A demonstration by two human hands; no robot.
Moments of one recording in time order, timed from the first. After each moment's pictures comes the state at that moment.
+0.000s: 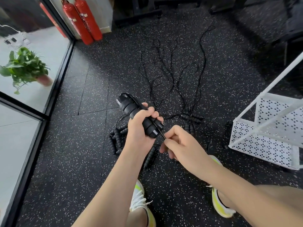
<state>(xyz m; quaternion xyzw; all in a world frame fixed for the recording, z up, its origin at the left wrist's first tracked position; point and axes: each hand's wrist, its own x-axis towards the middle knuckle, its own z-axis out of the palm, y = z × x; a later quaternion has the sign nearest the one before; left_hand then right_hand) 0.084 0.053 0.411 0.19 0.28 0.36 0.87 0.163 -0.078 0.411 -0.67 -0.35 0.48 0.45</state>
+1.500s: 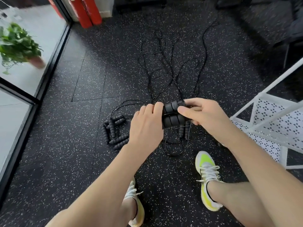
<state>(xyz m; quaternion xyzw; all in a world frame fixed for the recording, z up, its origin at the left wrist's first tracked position) 0.077 0.038 0.386 0.92 0.36 0.12 0.04 0.243 -0.065 0.426 -0.72 -0.36 0.40 0.44</state>
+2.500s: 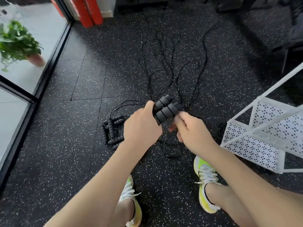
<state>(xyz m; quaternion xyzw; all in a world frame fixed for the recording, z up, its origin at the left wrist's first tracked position) 0.074 0.044 0.404 0.86 0.47 0.09 0.17 0.201 -0.064 0.398 -0.76 -0.42 0.34 0.37</state>
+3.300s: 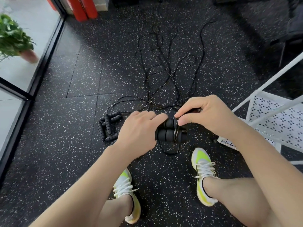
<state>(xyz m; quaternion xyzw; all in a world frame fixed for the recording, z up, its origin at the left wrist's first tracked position) 0.049 0.043 0.383 0.97 0.19 0.13 0.04 0.250 -0.073 0.443 -0.68 -0.49 0.38 0.38</state>
